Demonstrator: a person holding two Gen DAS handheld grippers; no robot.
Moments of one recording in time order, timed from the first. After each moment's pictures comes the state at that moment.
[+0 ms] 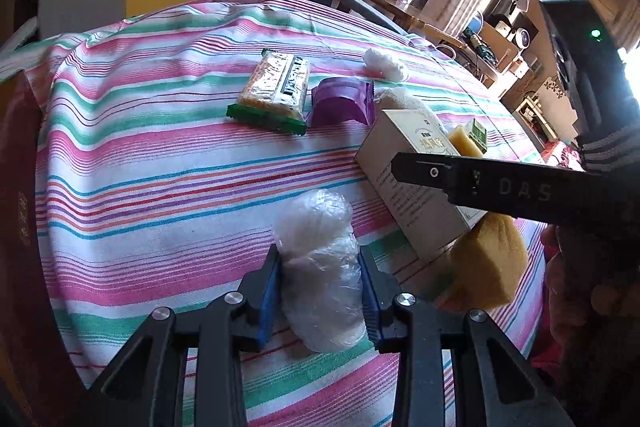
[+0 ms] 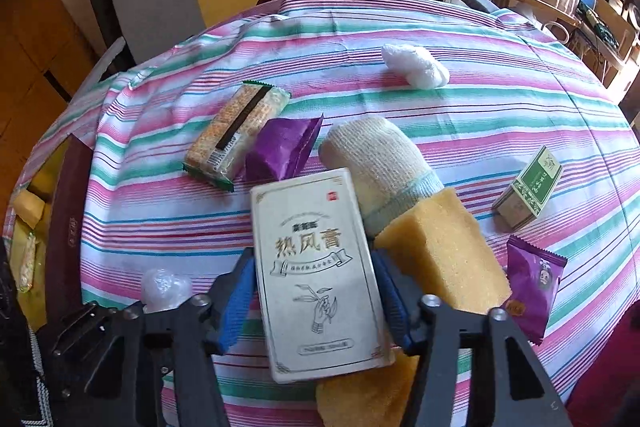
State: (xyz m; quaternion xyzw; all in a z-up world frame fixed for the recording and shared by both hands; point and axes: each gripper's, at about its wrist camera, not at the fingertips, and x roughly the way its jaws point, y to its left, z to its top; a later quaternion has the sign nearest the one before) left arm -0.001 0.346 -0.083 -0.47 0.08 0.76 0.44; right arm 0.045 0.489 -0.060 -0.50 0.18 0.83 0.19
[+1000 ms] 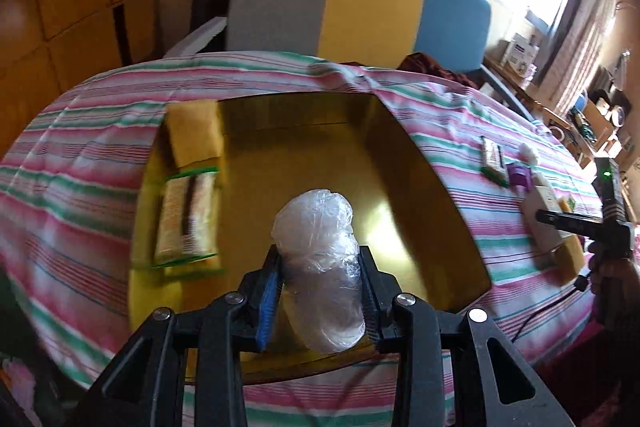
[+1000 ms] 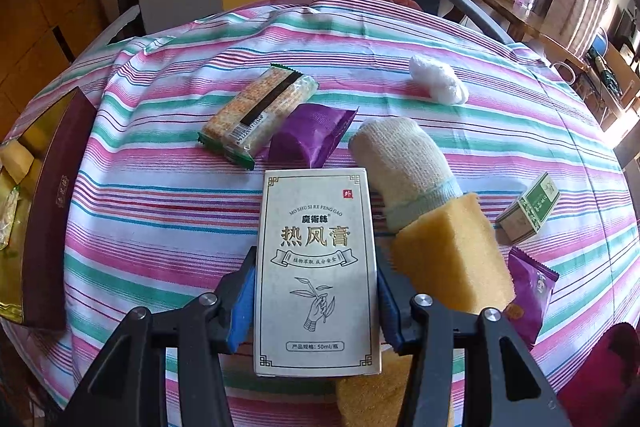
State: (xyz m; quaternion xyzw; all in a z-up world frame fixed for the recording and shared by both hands) left arm -0.048 0.060 -0.012 -0.44 0.03 0.87 0.22; right arm 0.040 0.461 -0.059 -0.51 0.11 0.83 0.18
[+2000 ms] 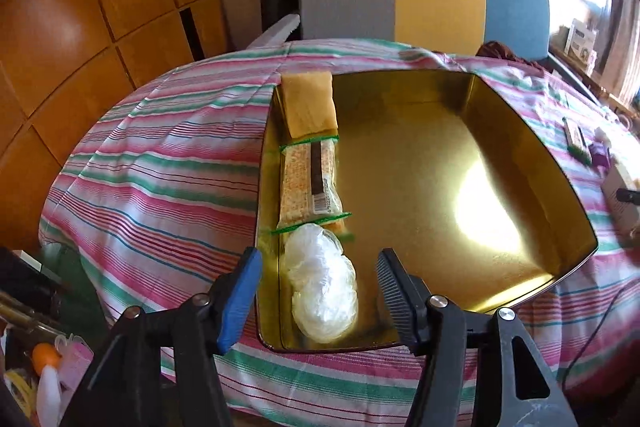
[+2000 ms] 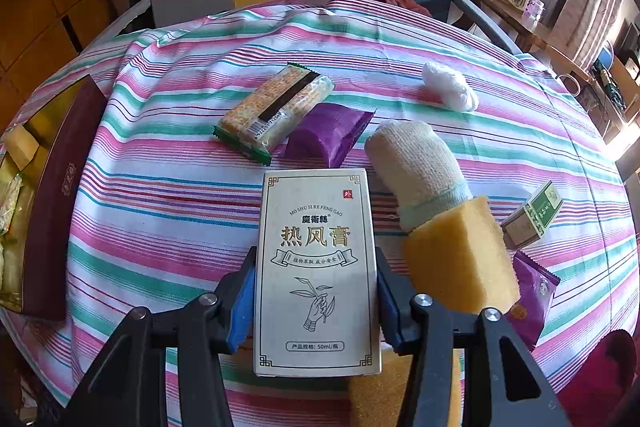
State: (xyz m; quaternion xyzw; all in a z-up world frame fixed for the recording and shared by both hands) left arm -0.035 0.012 -0.034 -0.42 0.09 0.90 0.10; right arm 0.041 0.452 -0.059 -0.51 0.10 0.84 0.17
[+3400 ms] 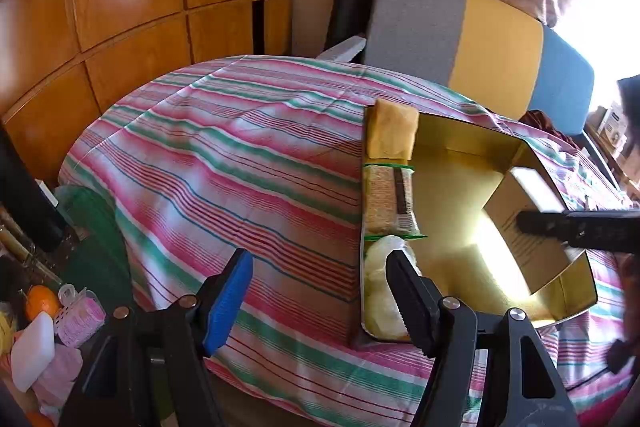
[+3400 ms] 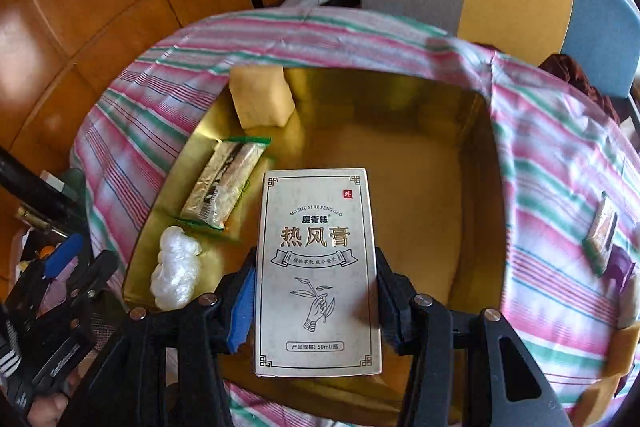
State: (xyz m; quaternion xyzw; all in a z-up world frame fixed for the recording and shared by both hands) left arm -0.033 -0.061 -0.028 -0.39 -0.02 0.92 0.03; right arm -0.090 0.145 -0.026 -0.53 0.04 0.84 -0.07
